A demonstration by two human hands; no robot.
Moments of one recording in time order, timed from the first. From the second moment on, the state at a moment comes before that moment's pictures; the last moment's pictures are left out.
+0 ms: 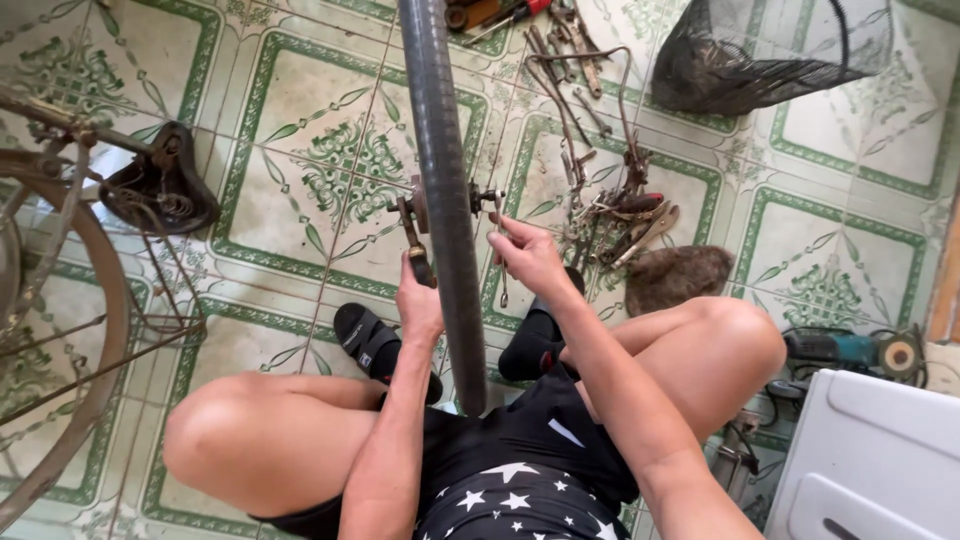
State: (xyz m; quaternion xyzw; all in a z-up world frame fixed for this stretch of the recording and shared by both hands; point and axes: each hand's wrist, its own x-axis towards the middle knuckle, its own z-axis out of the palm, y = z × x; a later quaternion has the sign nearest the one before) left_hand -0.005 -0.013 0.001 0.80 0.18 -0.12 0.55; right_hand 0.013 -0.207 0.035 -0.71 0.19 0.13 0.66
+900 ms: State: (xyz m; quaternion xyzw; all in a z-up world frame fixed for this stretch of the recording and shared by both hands) left_hand -0.008 0.003 -0.030 0.78 0.19 -0.14 0.58; right_hand 0.076 -0.246 0.010 -0.94 -0.09 -0.08 0.32
